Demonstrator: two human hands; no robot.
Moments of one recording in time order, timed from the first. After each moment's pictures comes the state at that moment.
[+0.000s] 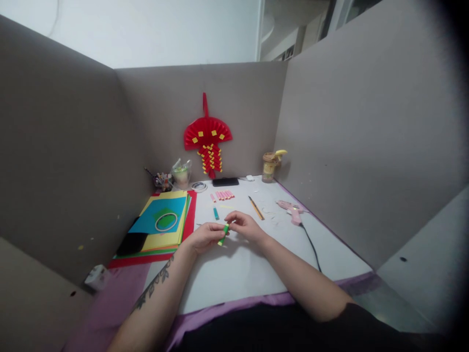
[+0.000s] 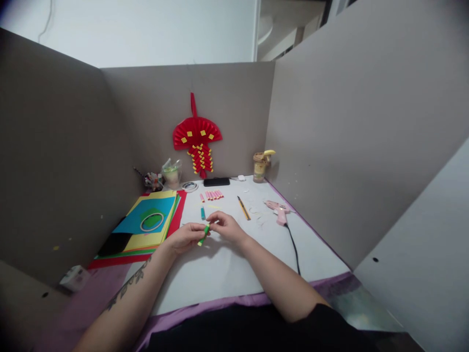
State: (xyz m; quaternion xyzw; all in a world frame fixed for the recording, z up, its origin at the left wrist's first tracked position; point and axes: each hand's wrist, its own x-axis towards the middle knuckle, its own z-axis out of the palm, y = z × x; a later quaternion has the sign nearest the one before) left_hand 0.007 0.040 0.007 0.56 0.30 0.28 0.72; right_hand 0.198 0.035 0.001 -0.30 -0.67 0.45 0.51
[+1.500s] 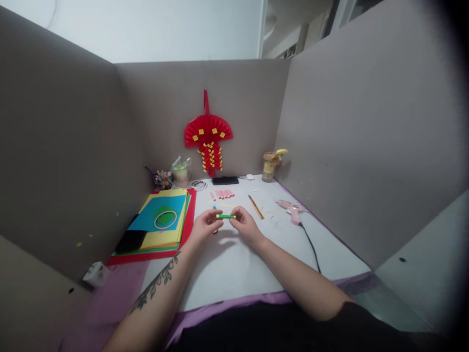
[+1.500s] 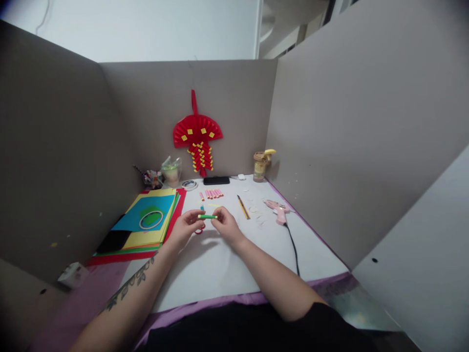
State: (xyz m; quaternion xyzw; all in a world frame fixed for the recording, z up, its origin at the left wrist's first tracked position) left_hand 0.018 0.040 0.009 0.60 0.39 0.48 0.51; right_hand 0.187 0.032 -0.003 -0.37 -0.61 0.40 0.58
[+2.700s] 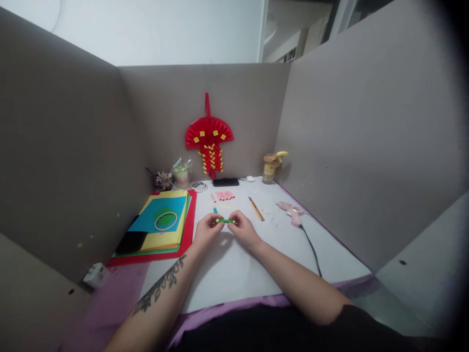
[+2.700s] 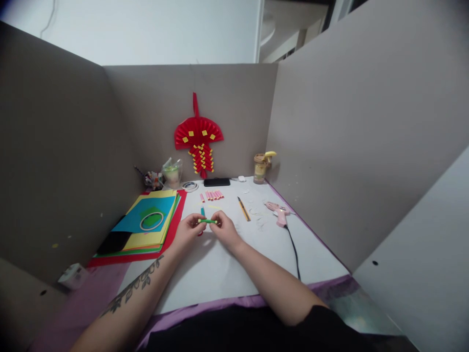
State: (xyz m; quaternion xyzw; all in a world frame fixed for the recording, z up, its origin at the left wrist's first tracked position) left_hand 0.026 0.039 0.003 0.59 0.43 0.51 0.46; right_hand 0.179 0.032 -0.010 -0.41 -0.62 0.37 0.56
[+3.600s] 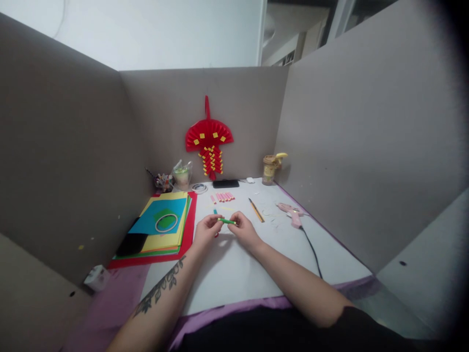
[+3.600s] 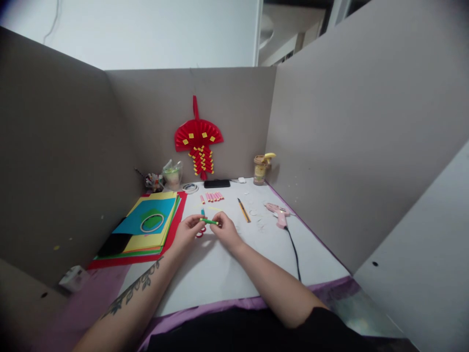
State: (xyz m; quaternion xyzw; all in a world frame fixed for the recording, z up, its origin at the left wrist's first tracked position) left_hand 0.027 0.040 0.003 0.57 0.41 0.52 0.49; right_hand 0.180 0.037 -0.015 -0.40 -0.60 0.38 0.57
